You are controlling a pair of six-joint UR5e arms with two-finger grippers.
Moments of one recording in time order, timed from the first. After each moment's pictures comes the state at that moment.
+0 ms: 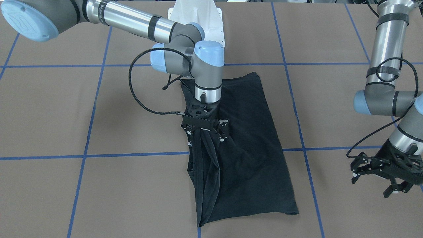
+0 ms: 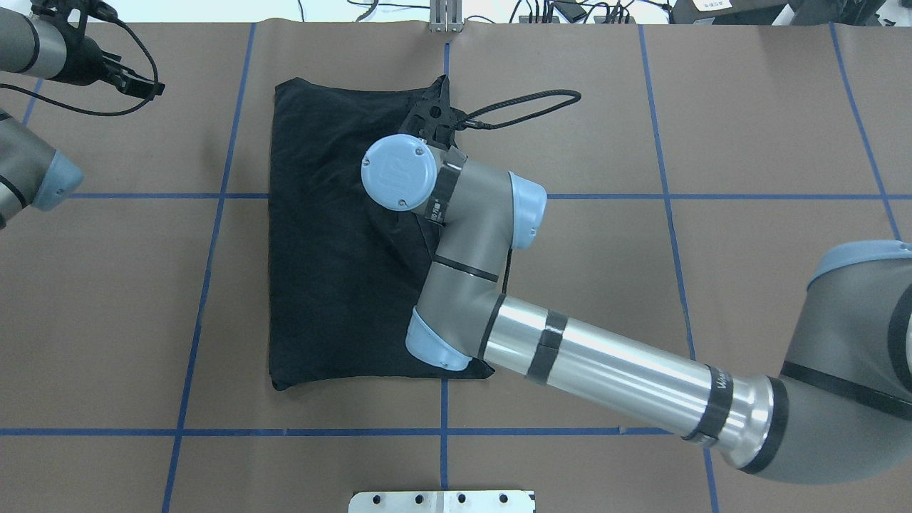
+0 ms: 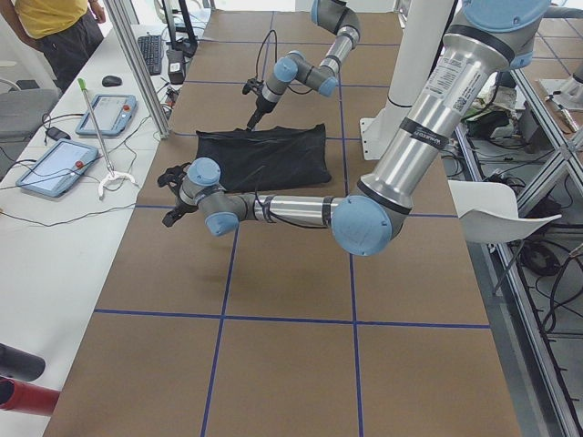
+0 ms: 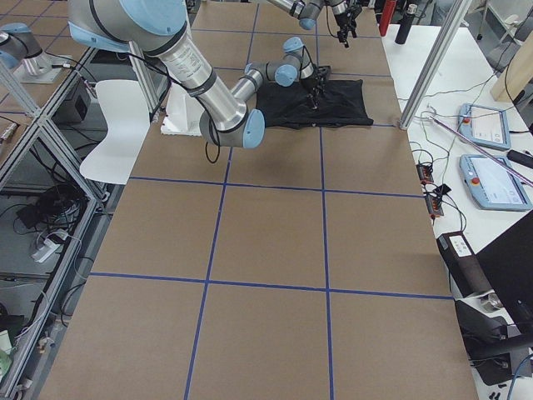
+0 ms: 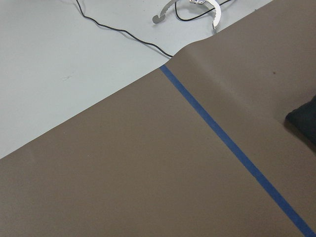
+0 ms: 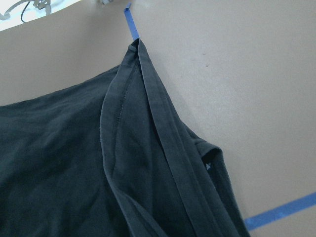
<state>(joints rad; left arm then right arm) -1.13 -2.07 -1.04 -2.60 -2.01 -0.33 0.51 -0.52 1.12 -1.36 1.41 1.56</state>
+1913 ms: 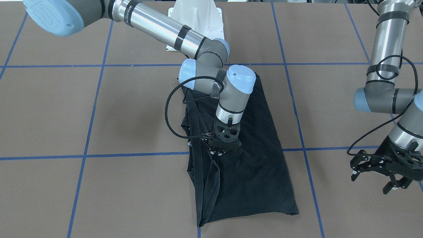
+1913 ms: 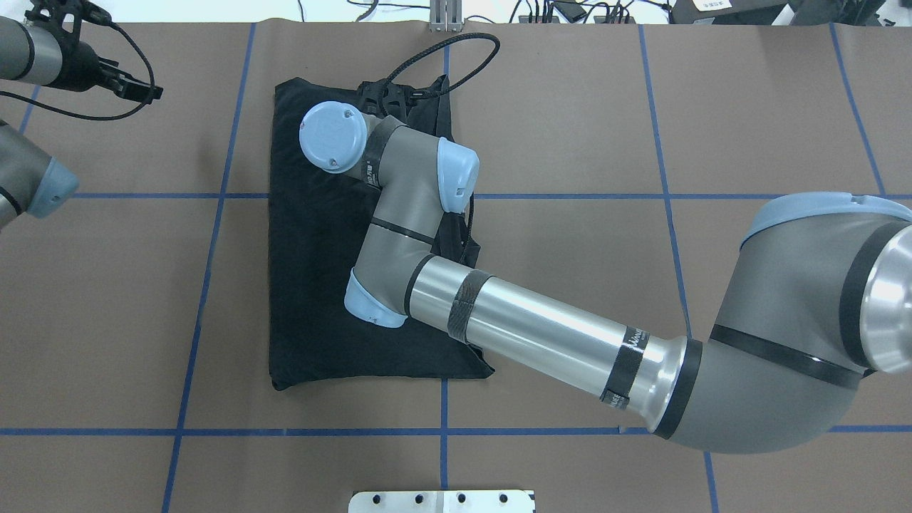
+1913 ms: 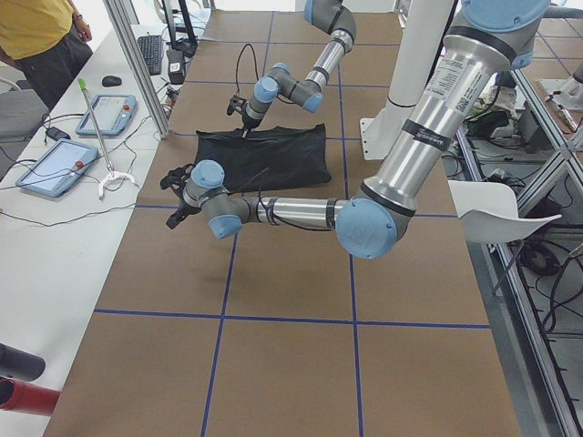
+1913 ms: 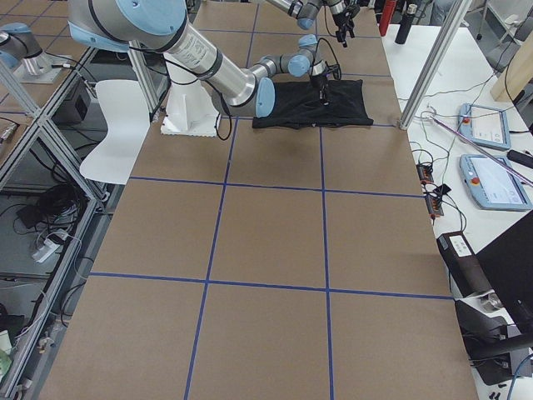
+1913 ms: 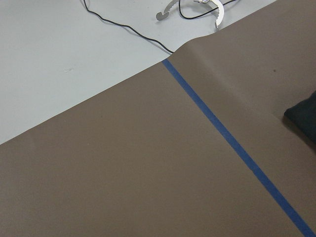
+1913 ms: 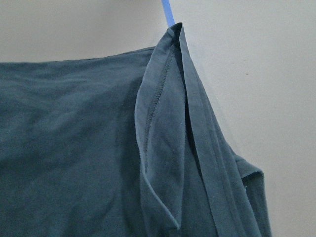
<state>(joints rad) -1.12 -2.05 -1.06 -2.61 -2.01 -0.38 0.53 -0.32 0.79 -1.38 1.46 1.34</state>
